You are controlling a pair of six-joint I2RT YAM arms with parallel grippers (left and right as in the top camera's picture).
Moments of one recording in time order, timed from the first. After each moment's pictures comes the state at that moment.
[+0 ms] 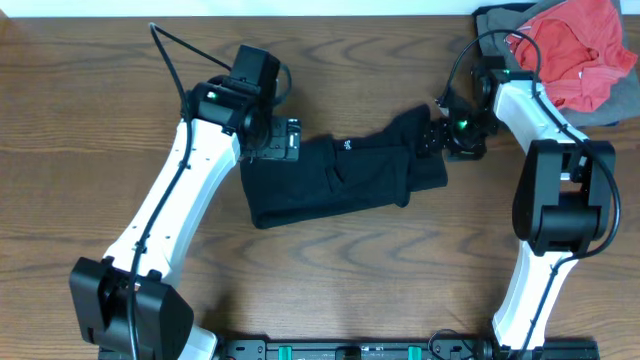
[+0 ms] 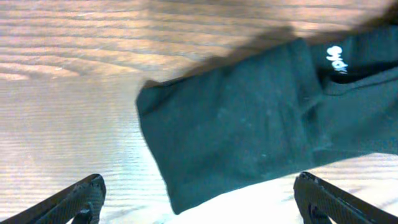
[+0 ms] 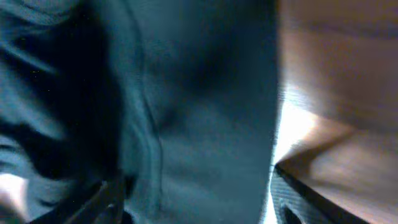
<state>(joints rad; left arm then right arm) -0.31 1.67 1.51 -1.11 -0.03 -0.25 0.00 2.19 1.58 -0.99 -0.47 -0.06</state>
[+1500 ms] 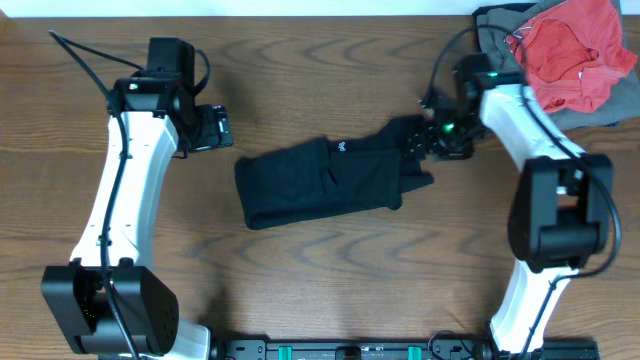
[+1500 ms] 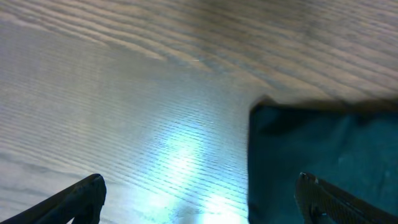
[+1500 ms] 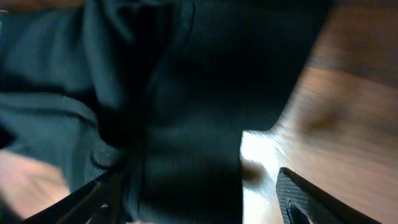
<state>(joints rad) -0.01 1.67 1.51 -1.14 -0.14 -0.23 0.11 2.11 1.55 -1.00 -0.39 -0.03</state>
